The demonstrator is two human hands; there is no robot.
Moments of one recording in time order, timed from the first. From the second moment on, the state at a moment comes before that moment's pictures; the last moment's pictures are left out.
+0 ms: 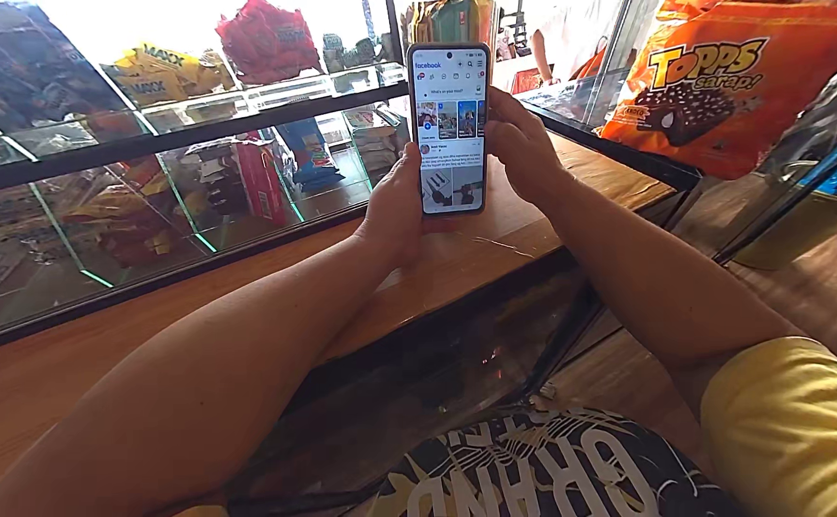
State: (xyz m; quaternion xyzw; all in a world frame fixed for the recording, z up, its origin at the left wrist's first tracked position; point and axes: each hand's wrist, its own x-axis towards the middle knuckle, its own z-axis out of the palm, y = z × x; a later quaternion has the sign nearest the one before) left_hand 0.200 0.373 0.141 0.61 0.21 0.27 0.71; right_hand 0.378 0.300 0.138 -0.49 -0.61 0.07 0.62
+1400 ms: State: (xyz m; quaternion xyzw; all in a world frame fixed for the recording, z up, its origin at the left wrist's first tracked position) left_hand 0.199 0.373 0.141 0.62 0.20 0.25 0.72; right_hand 0.380 0.299 0.139 -0.50 -0.60 0.07 0.62
